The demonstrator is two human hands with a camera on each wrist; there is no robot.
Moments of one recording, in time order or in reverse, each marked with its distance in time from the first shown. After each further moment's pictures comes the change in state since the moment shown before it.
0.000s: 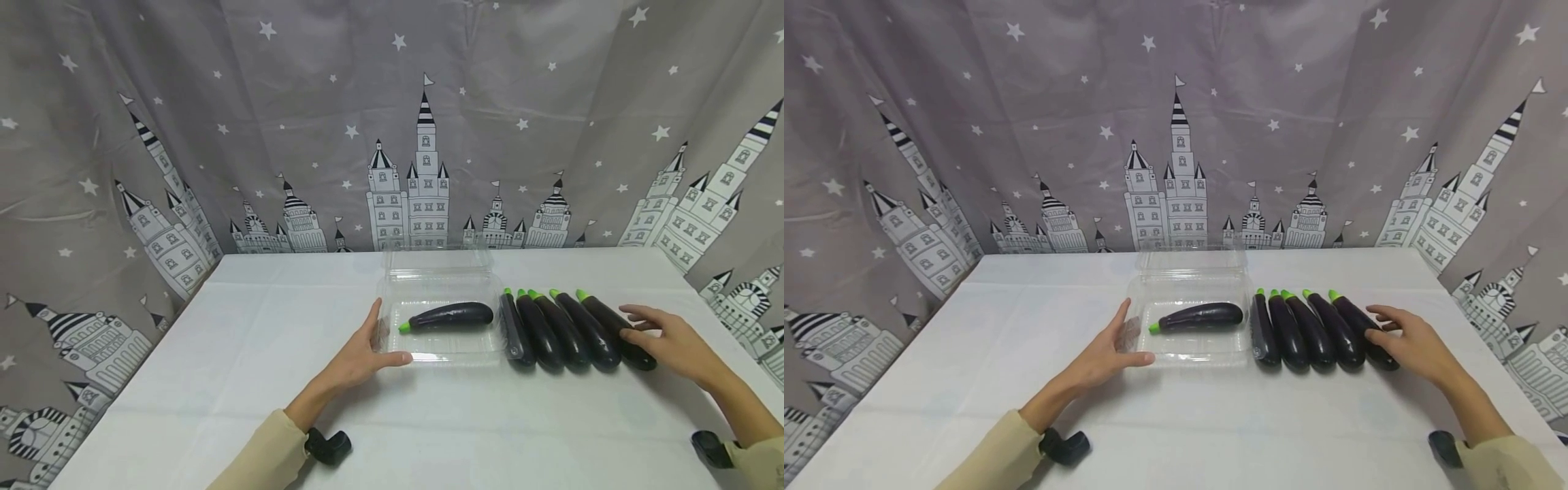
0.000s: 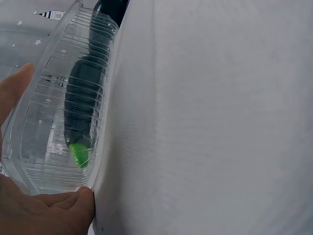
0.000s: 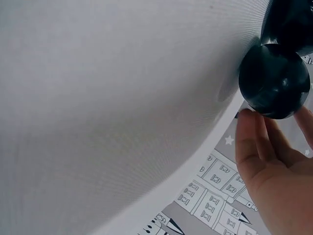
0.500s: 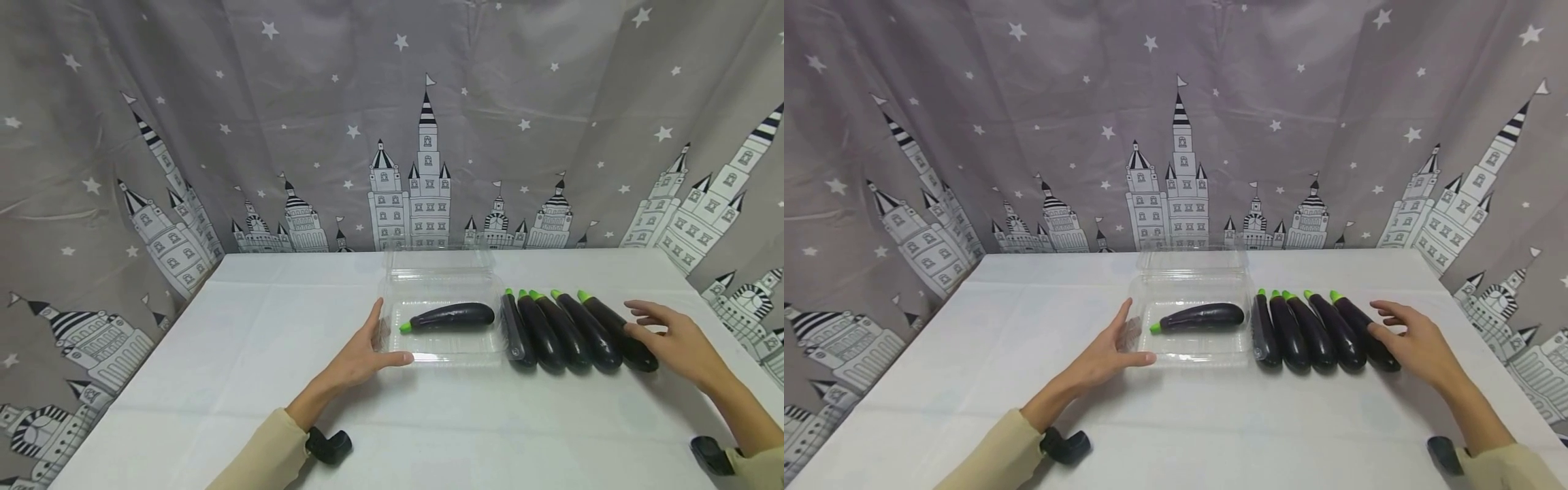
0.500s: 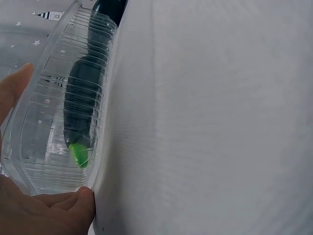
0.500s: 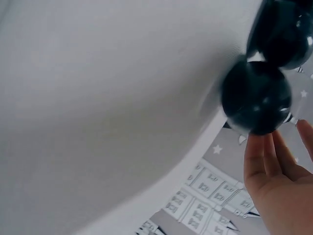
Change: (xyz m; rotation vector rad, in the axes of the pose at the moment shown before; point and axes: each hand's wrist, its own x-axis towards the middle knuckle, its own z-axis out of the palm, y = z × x) left_hand -0.001 0.000 -0.001 -0.017 -0.008 0.005; right_hand -0.003 -0.008 0.003 0.011 0.173 -0.056
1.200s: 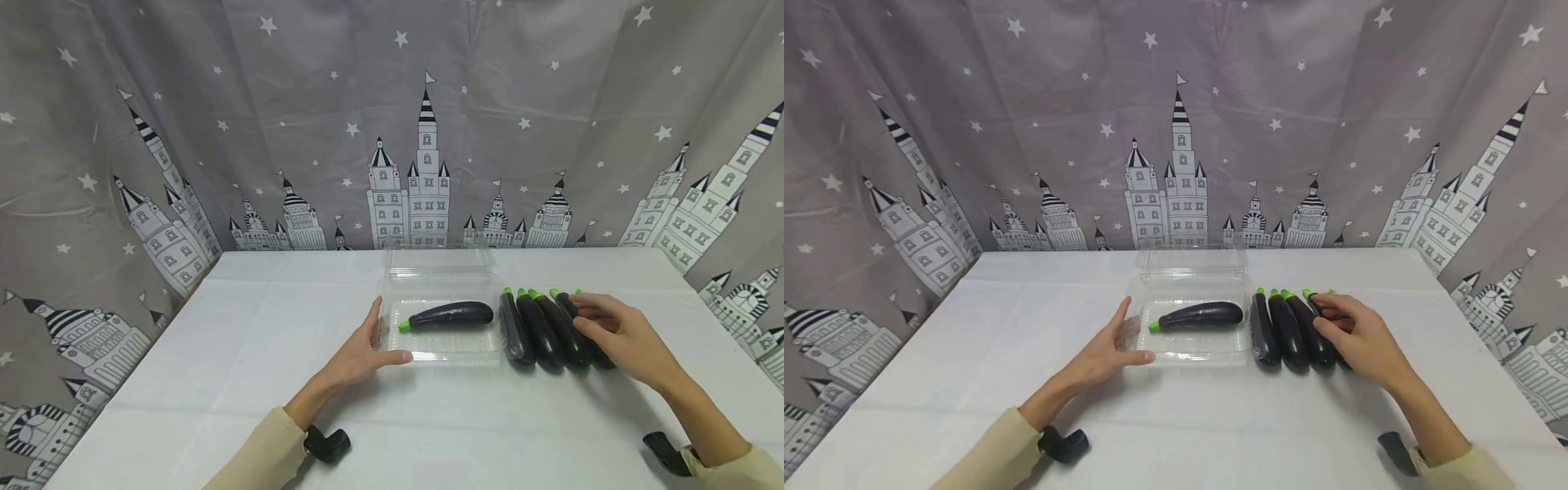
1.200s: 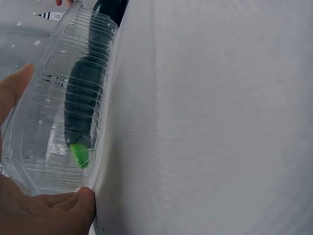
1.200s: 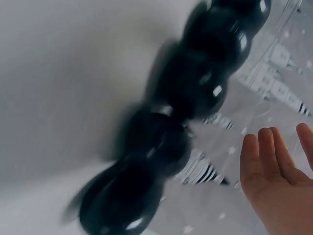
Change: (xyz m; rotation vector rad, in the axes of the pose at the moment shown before) left_hand 0.000 0.000 0.001 0.017 0.012 -0.009; right_hand -0.002 -0.080 0.021 0.207 0.008 -0.180
